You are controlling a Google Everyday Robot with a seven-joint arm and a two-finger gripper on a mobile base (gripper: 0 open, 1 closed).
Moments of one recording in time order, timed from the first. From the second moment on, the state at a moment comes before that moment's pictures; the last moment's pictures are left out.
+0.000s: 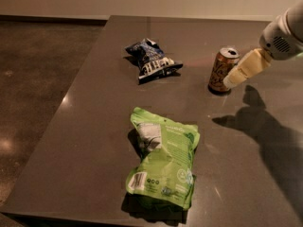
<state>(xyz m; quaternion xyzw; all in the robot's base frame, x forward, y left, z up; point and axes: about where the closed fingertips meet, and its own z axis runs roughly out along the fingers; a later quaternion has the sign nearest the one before) 0.568 -0.244 0.938 -0.39 0.88 0.02 0.28</state>
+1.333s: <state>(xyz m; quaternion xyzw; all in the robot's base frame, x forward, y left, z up) 0.606 -0.221 0.918 -0.35 0.87 0.07 0.34</state>
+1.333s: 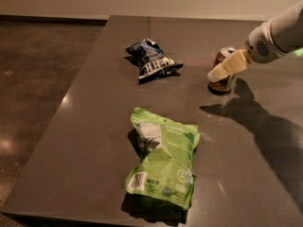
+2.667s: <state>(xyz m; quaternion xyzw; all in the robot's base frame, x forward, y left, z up) 0.618 -0.210 0.937 -0.37 0.85 0.09 0.35</state>
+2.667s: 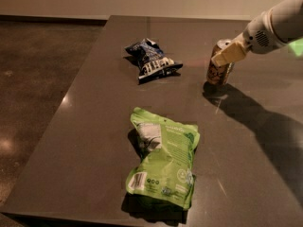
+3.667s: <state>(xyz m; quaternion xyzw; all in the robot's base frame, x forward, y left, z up) 0.609 -0.173 1.018 -0.45 0.81 0.12 0.36</state>
